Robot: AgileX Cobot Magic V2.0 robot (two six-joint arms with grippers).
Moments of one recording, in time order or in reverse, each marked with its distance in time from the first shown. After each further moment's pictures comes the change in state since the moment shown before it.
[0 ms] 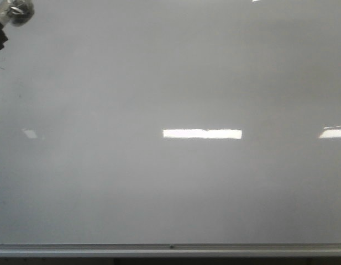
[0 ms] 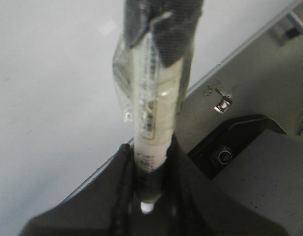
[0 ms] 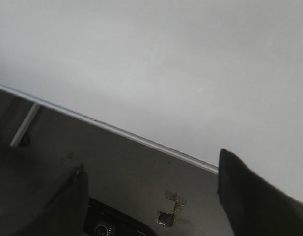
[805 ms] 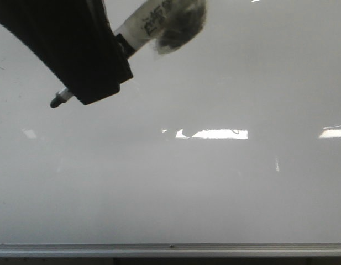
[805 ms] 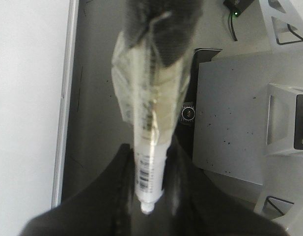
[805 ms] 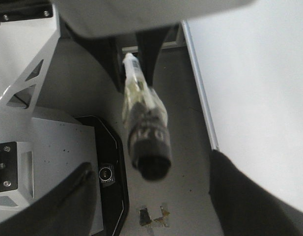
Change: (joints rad) left arm -0.636 0.006 -0.019 0.067 0.049 0.058; right arm 0.606 0.244 -0.233 0.051 0.128 -0.405
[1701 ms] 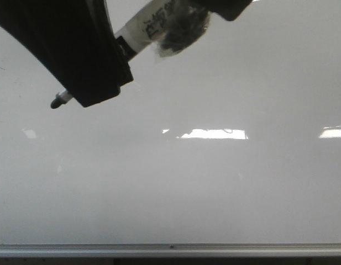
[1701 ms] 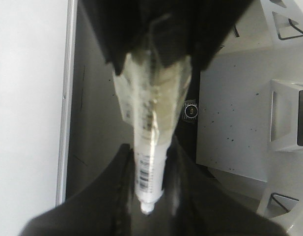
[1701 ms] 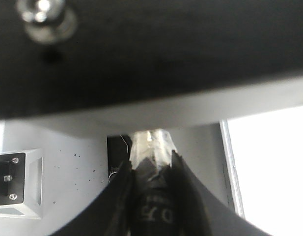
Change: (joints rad) left arm -0.007 0.000 0.000 0.016 -0.002 0.002; right arm 0.064 0.079 -0.015 0.024 -0.052 -0.002
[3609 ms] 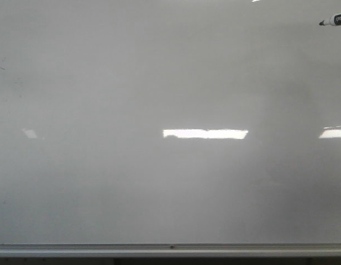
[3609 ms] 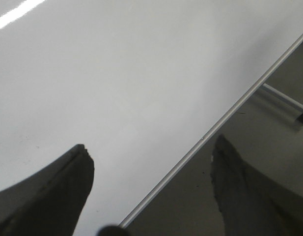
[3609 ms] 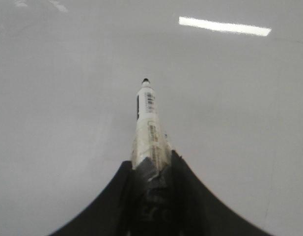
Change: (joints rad) left arm 0.492 -0.516 0.238 -0.042 -0.291 -0.170; right arm -0.638 -0.302 0.540 -0.083 -0.838 0.408
